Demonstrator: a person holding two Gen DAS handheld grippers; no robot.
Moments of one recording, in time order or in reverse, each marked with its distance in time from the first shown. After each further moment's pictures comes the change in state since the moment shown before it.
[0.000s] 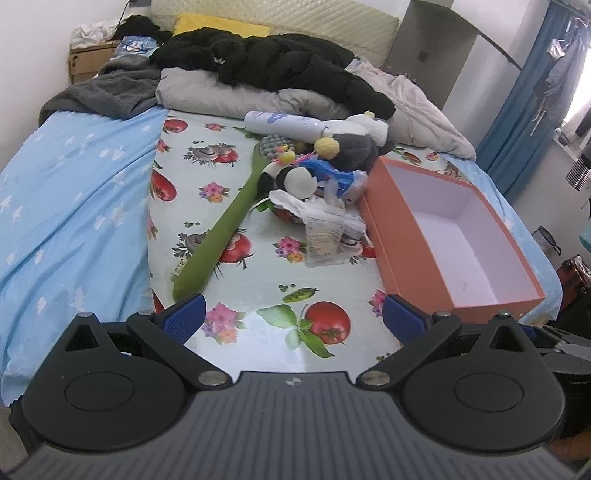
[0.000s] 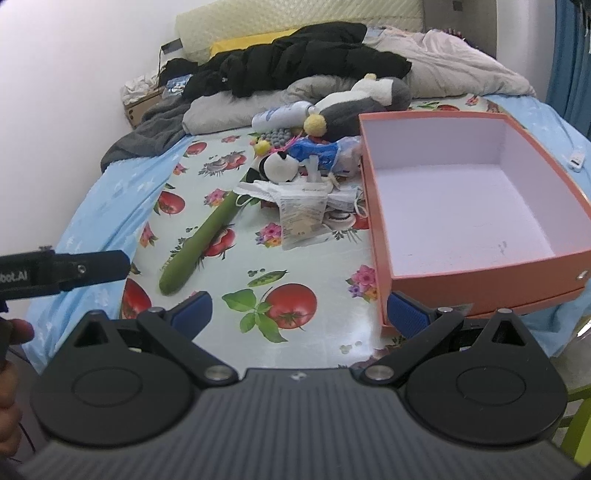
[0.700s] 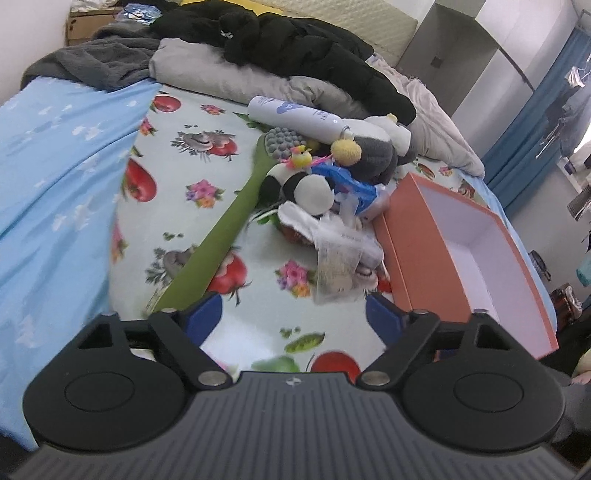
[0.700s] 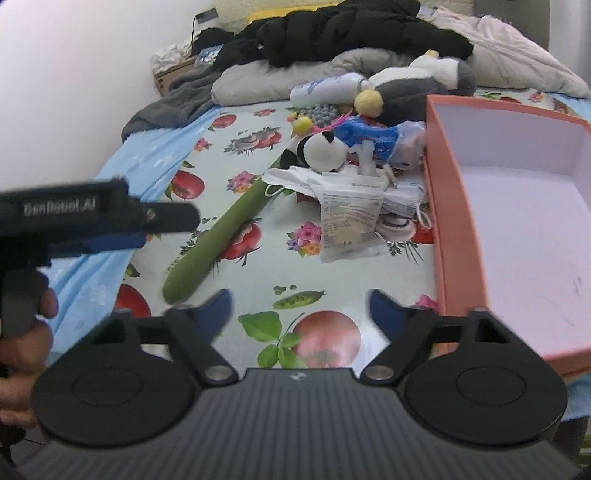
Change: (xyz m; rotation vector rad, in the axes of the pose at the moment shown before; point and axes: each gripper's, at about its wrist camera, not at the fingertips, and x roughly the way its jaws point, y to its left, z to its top) left arm 0.108 0.036 0.050 -0.101 0.029 -0.069; right arm 0.096 0.019 0.031 -0.084 0.087 0.109
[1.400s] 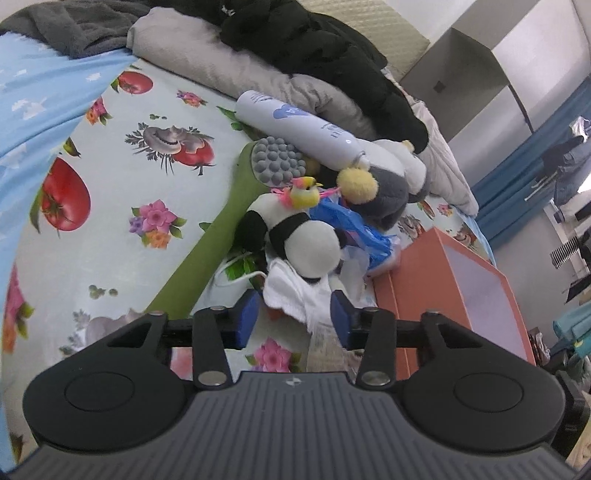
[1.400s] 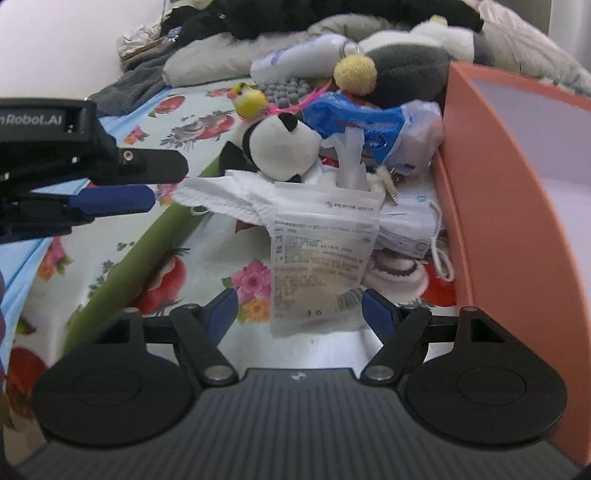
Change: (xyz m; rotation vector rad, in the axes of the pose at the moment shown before) left arm 0.131 0.027 0.066 -0.145 -0.003 -0.109; right arm 0.133 -0.032 0.047 0.008 0.044 -0.078
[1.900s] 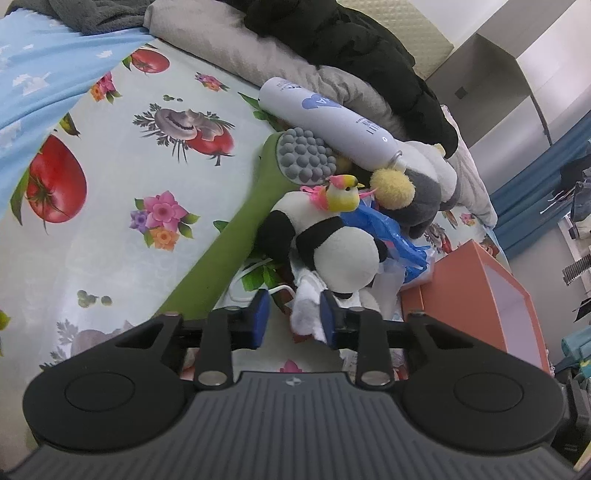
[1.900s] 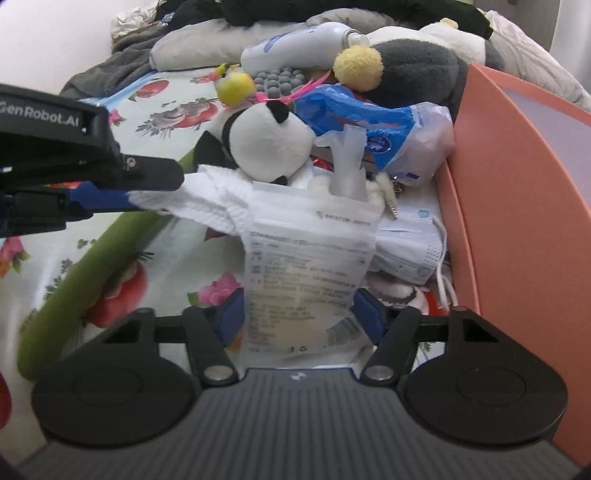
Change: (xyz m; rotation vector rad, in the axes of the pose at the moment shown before) left arm 0.038 0.019 0.004 -0.055 0.004 0.024; right arm 0.027 0.004 0.010 -0.073 0.001 -0.085
